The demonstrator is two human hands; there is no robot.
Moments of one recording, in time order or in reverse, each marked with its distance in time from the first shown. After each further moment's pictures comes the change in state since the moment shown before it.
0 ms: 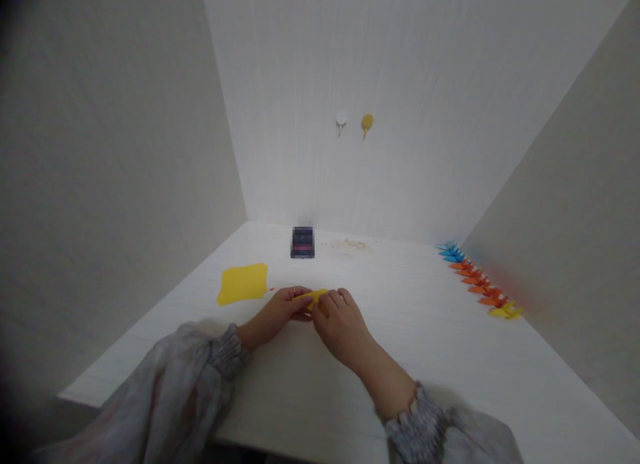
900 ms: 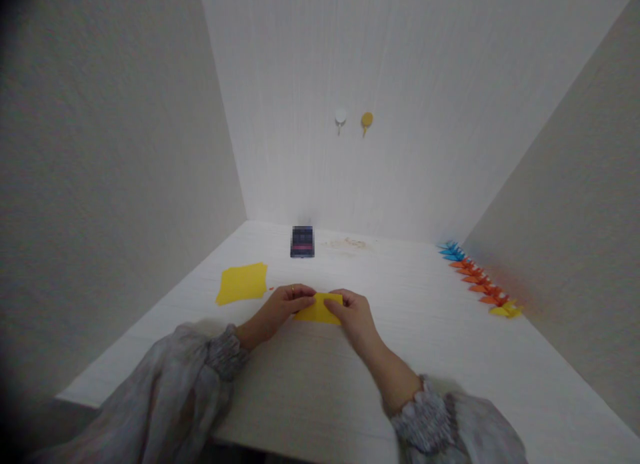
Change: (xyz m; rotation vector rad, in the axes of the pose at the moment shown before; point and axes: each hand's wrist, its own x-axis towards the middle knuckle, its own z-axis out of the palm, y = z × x) left_hand 0.003 0.001 0.000 0.061 0.094 0.023; right_hand -0.002 0.009 0.008 1.395 0.098 1.064
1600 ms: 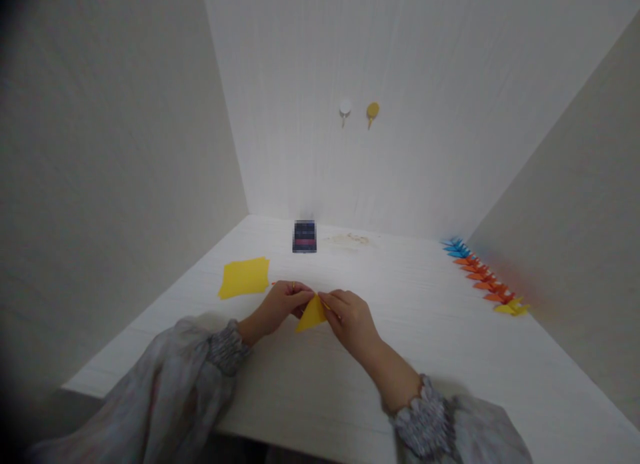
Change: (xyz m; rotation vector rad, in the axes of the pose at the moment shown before) left_hand -0.004 0.005 0.001 0.137 0.023 -0.049; right_hand -0.006 0.002 -0.007 -1.002 -0.112 -0.784
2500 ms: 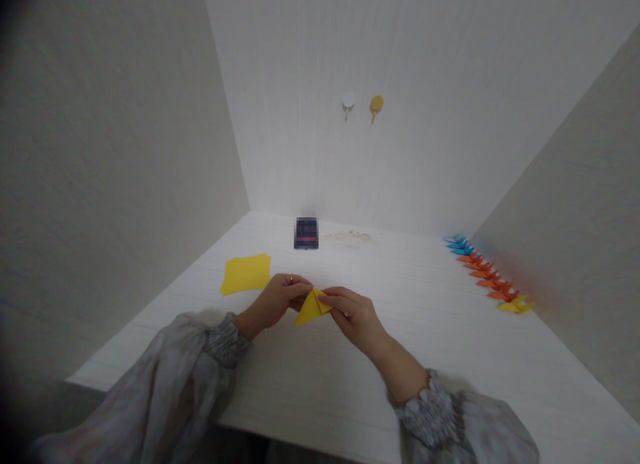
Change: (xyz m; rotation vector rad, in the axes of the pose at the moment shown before) left_hand 0.000 0.002 -0.003 -0.193 -0.050 -0.020; right_hand -0.003 0.007 -0.006 0.278 0.041 -0.185
